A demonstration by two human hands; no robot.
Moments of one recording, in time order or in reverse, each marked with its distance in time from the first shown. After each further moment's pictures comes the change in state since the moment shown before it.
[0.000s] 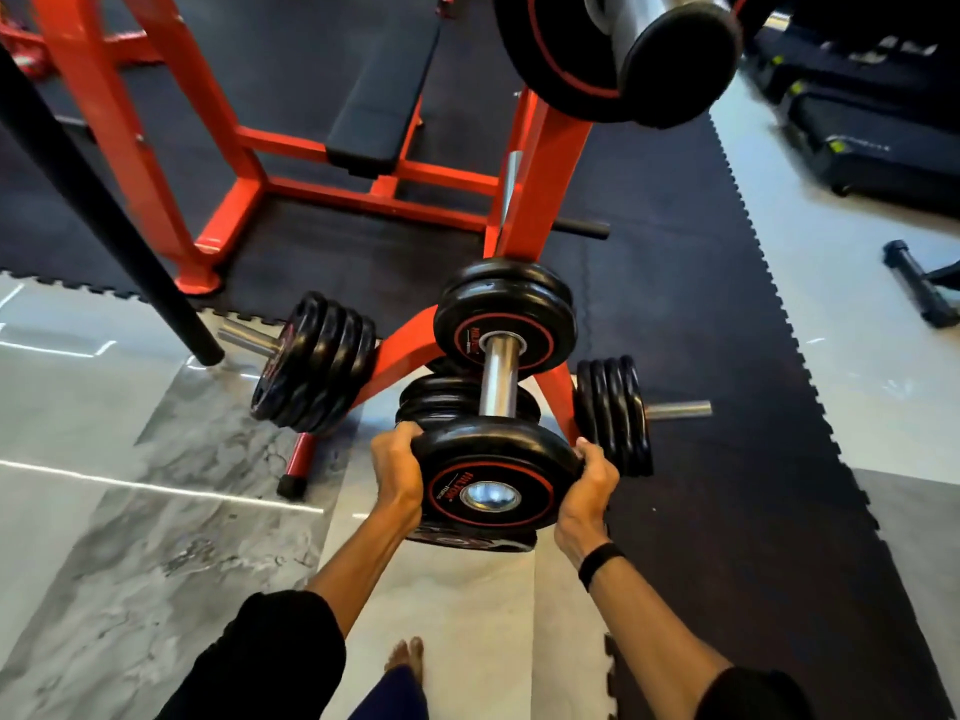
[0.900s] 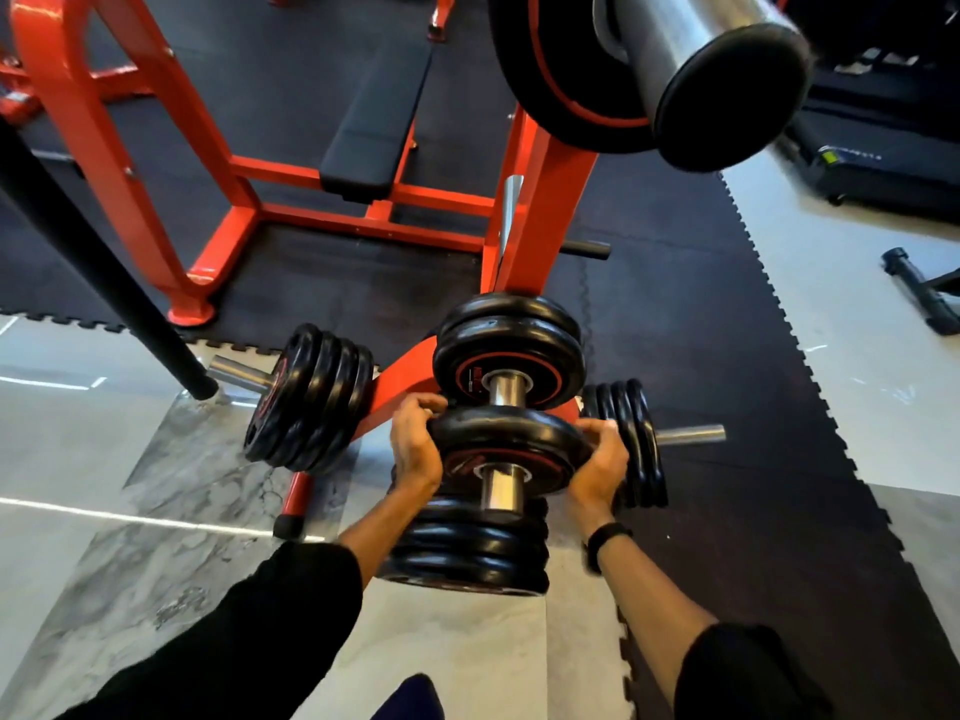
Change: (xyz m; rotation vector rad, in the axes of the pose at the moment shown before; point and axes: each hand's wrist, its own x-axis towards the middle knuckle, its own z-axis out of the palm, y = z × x) left_hand 0.086 0.003 0.042 0.168 -0.095 0.312; right_hand 0.073 0.000 0.040 -0.211 -0.008 -0.278
